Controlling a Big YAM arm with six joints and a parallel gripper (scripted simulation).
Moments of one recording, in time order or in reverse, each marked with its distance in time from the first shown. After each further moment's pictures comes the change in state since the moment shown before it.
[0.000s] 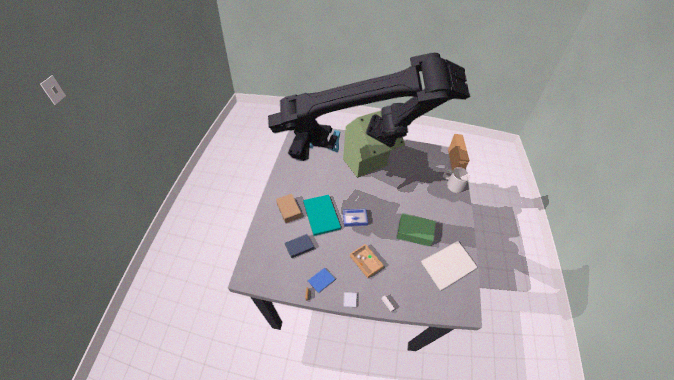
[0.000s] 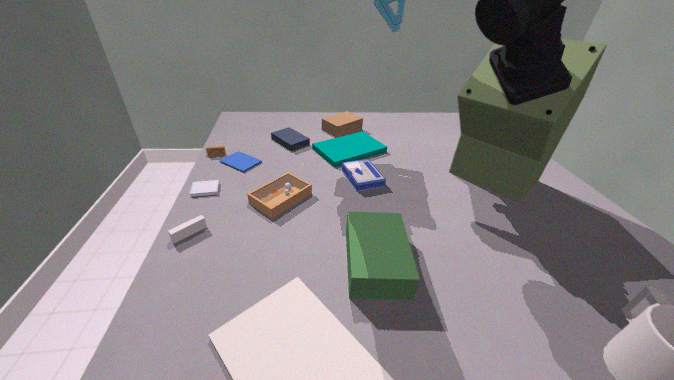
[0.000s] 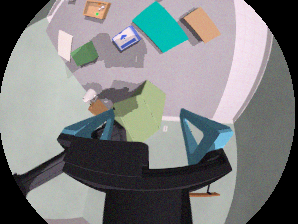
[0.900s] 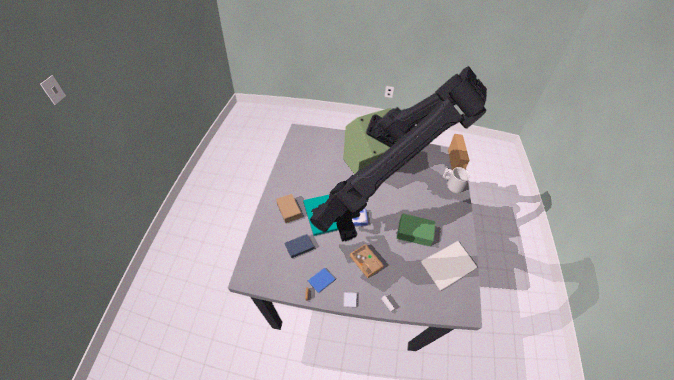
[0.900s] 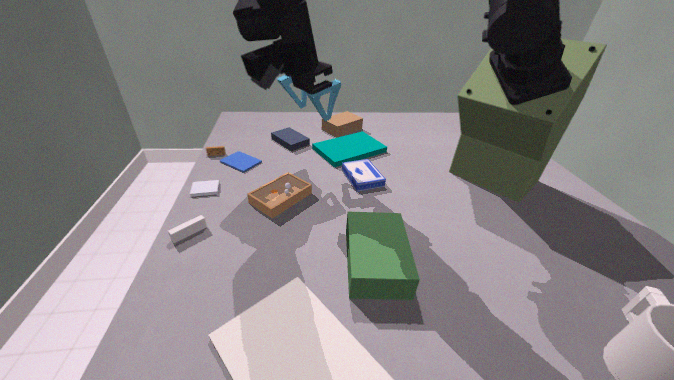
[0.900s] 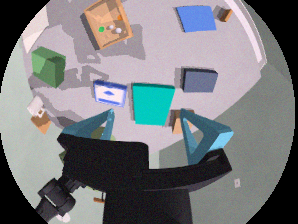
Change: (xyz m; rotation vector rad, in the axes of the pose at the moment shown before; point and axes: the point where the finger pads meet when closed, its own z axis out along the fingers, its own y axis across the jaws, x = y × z) arm -0.203 0.073 0.116 0.419 -0.020 -0.694
